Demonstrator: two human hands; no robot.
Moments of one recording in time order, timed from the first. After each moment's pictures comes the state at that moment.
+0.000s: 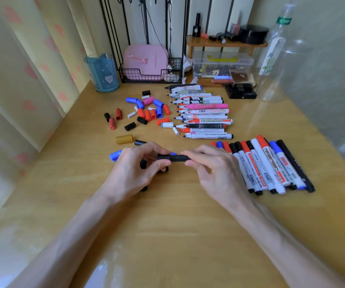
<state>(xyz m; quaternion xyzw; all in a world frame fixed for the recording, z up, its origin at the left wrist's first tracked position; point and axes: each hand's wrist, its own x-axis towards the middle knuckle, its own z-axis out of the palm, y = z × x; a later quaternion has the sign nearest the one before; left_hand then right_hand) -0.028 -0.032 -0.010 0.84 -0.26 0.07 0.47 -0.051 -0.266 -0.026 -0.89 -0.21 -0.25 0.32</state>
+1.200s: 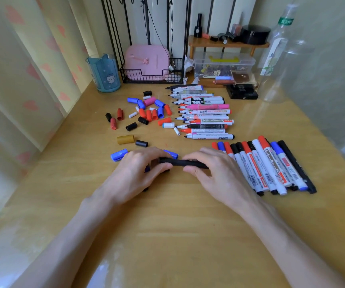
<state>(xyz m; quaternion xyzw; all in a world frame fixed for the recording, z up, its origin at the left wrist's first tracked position) -0.021 -0.026 -0.016 0.89 -0.30 0.08 0.34 -0.055 -0.269 -0.010 -0.92 -0.21 -0.14 0.29</state>
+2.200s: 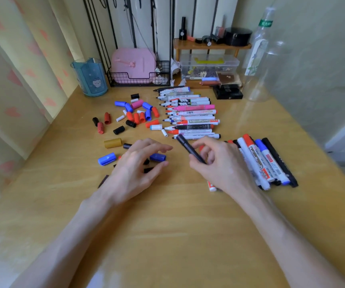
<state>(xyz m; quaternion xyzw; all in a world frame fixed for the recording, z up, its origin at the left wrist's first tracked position) -0.018 -0.050 -0.011 0.87 -0.32 0.09 0.35 -0.054 -0.291 0.007 -0.93 -0.05 -0.18 0.32</state>
